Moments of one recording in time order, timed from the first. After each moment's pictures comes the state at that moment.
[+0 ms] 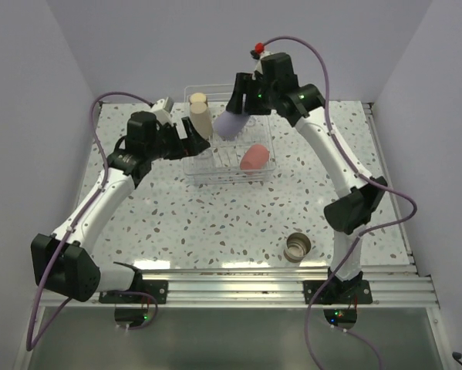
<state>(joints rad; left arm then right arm) -0.29 1.32 1.16 -0.28 0.32 -0.53 0.49 1.93 2.25 -0.84 -0.11 0.44</state>
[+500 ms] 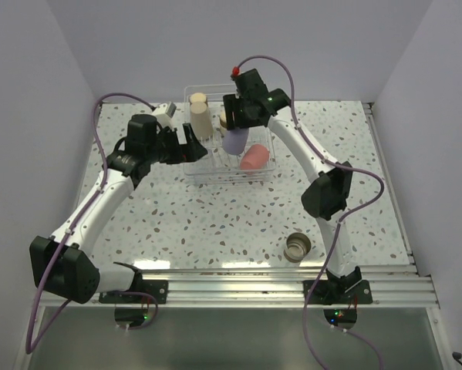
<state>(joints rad) -0.29 1.30 1.16 -0.39 0.30 -0.43 0.56 2.23 2.42 -0.98 0.11 0.29</state>
